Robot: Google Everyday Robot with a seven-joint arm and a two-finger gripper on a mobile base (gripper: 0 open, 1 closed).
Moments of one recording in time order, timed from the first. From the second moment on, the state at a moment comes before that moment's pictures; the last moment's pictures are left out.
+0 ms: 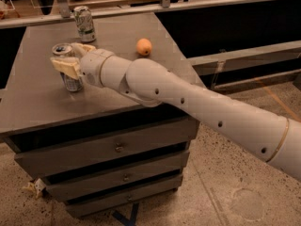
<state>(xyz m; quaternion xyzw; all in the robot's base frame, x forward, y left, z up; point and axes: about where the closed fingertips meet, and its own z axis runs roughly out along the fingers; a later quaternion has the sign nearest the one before) 0.623 0.216 0.925 -0.37 0.59 0.34 0.63</state>
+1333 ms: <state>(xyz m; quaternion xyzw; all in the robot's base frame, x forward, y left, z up) 0.610 0.195 0.929 -0.39 0.60 0.34 0.61</state>
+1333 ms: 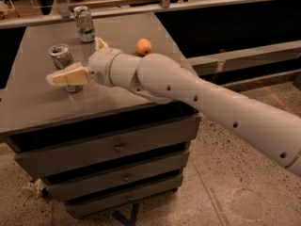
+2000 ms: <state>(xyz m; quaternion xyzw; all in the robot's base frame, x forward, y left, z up) 0.591 0.136 0.928 -0.40 0.65 0.30 0.57</state>
